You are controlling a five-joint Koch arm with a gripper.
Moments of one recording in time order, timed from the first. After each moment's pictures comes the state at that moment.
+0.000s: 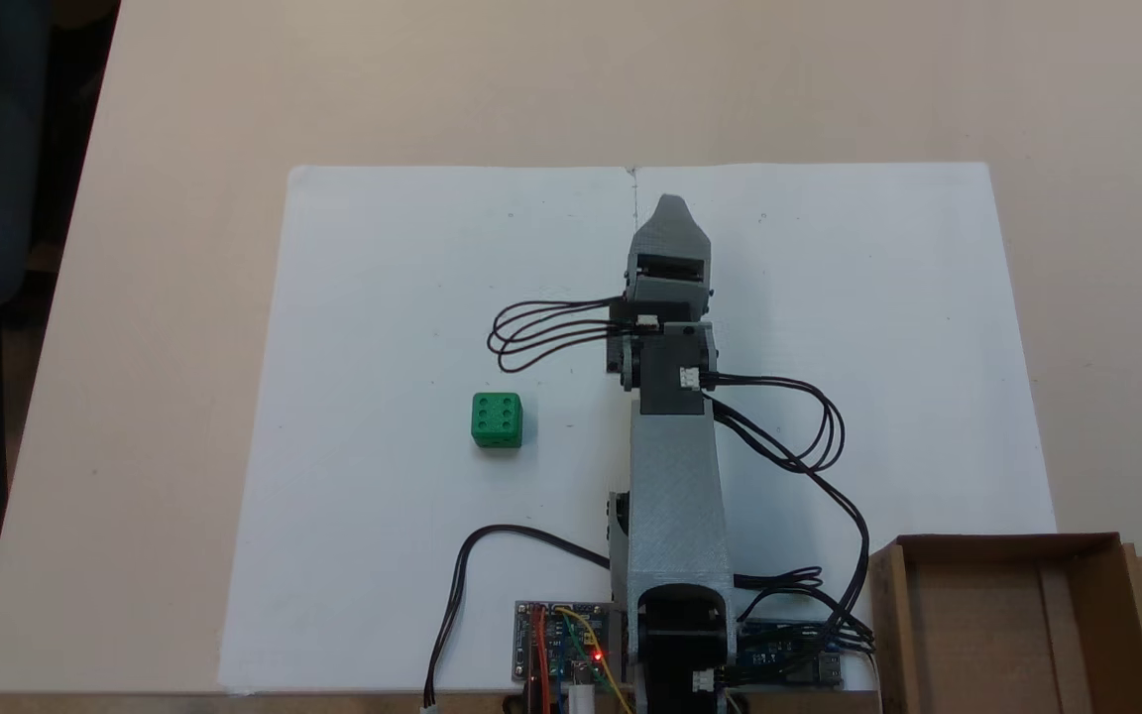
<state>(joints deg) -1.8 129.2 132.9 12.9 9.2</state>
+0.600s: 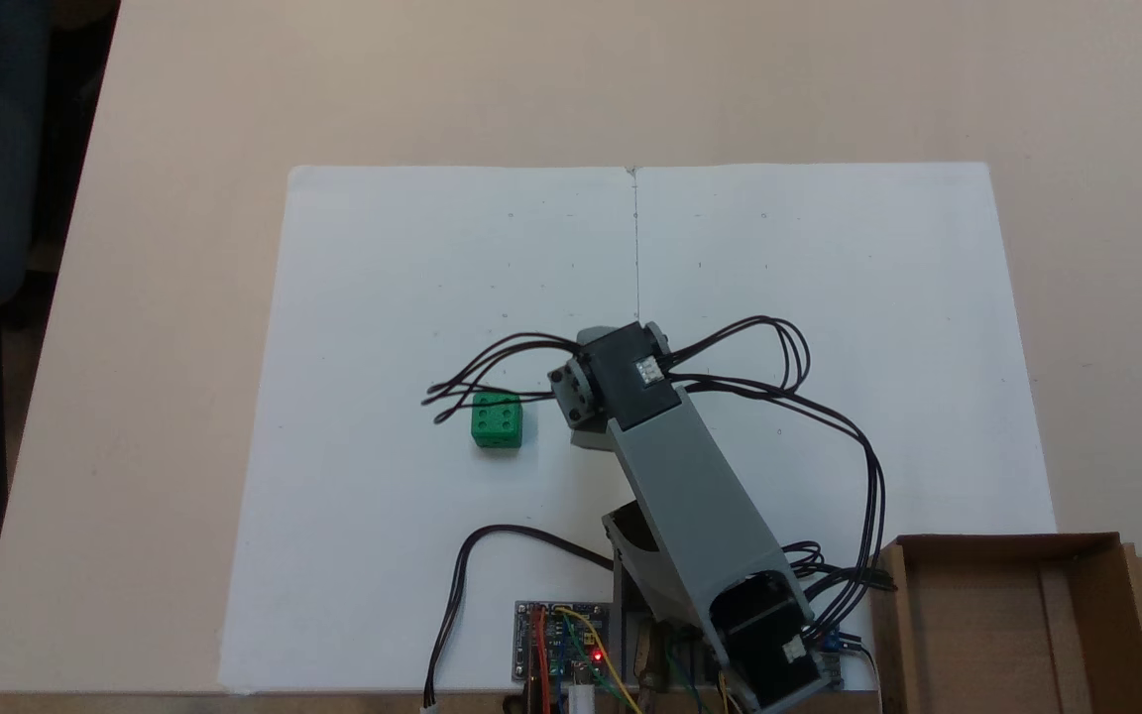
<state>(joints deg) -29.2 128.8 121.6 61.3 33.3</state>
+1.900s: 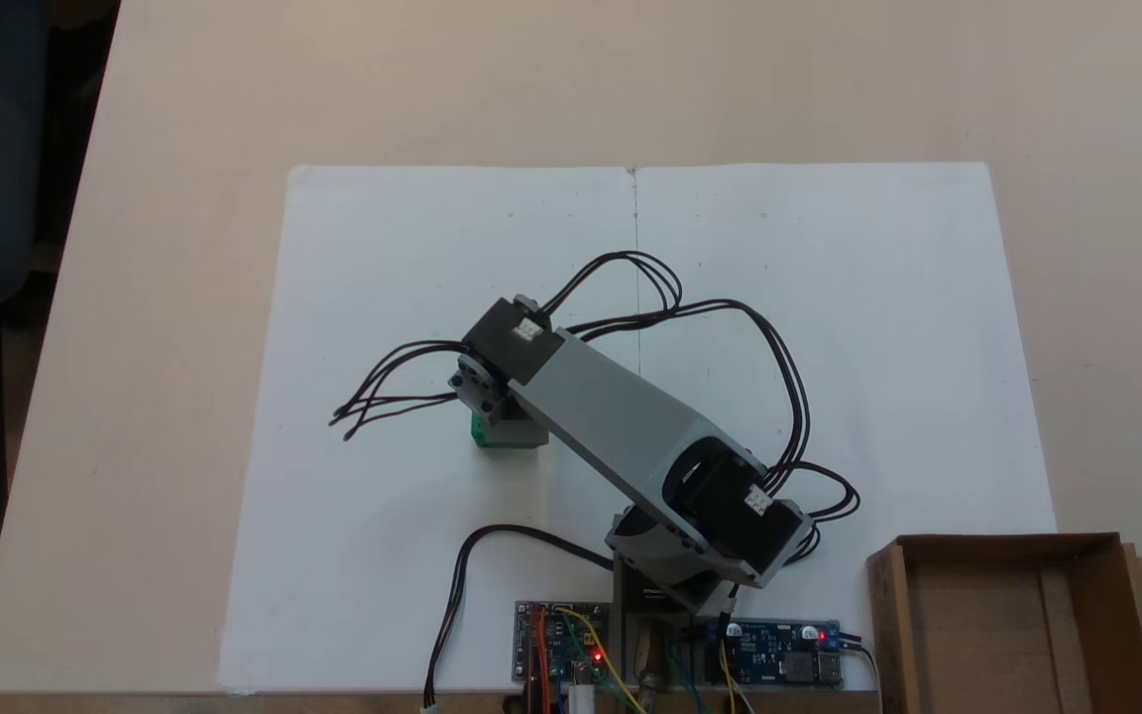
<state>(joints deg) -50.7 105.9 116.3 49.2 51.0</state>
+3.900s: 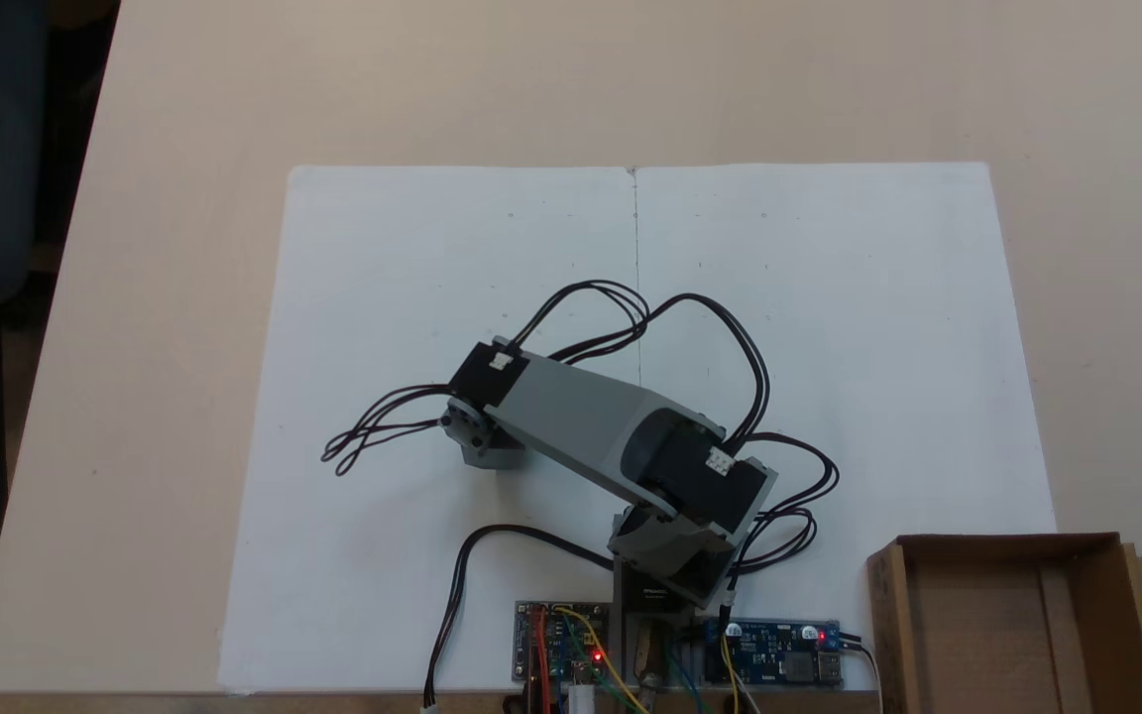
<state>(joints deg) -57.9 97.7 127.8 26.5 59.1</state>
